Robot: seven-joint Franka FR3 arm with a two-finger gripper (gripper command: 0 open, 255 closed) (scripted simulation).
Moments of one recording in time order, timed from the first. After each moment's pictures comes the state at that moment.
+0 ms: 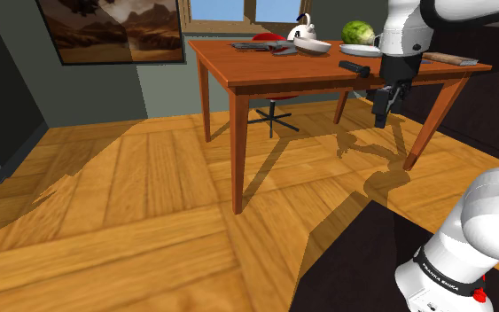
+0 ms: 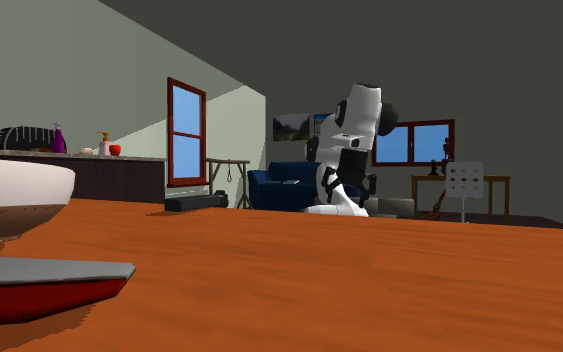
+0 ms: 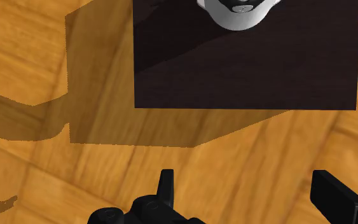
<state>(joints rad) 0.01 -0.80 0.03 -2.37 -0.12 1.44 0.04</state>
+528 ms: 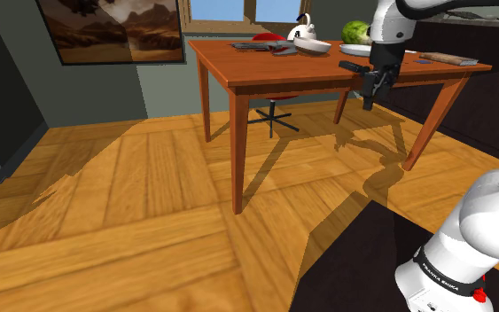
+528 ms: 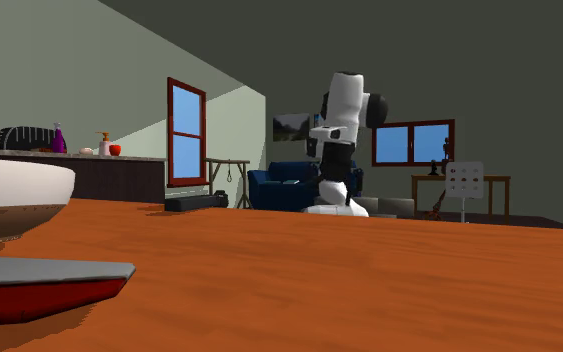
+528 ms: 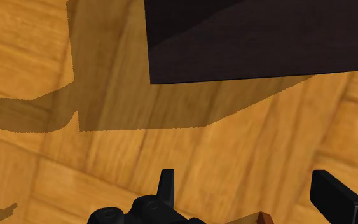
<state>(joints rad) -0.03 -0.63 -0.06 -2.24 -0.17 1.51 -0.02</state>
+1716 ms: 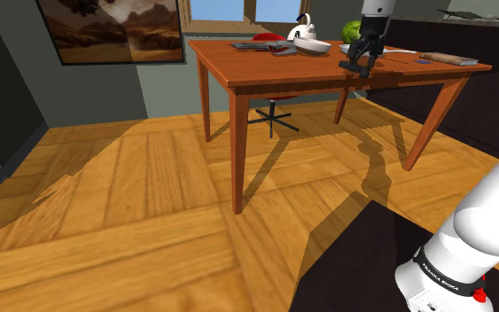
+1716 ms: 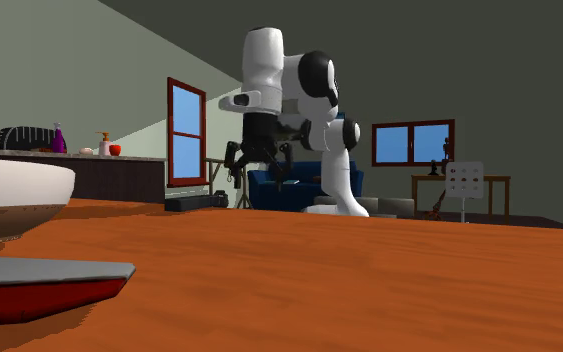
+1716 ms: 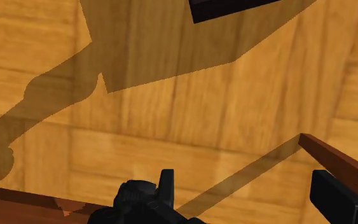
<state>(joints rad) -0.14 -0.06 -0.32 -1.60 -0.07 1.54 -0.22</state>
